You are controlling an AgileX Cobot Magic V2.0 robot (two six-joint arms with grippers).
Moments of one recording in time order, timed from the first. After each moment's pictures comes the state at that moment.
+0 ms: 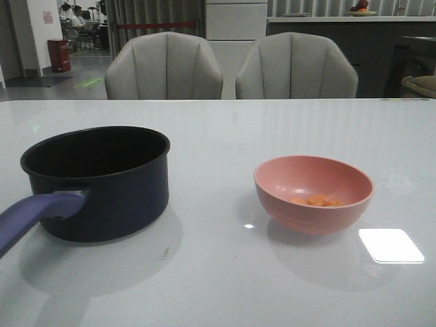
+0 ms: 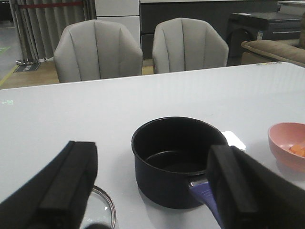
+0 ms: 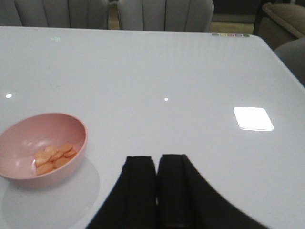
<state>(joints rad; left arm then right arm) -0.29 0.01 -0.32 -0.02 0.48 0.00 0.07 0.23 -0.29 -0.05 0.40 0.10</state>
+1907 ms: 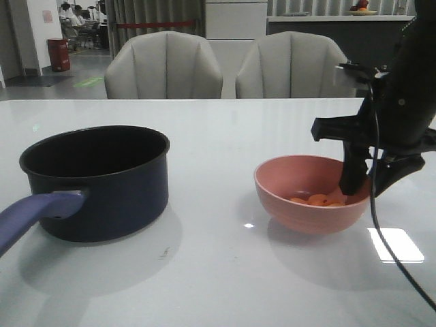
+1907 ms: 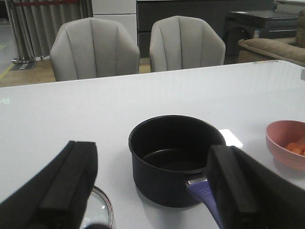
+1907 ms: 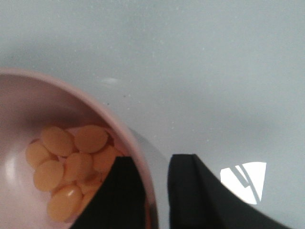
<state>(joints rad) -0.29 0.01 -0.32 -0.02 0.48 0.00 0.23 1.83 -1.12 0.22 0.58 0.11</state>
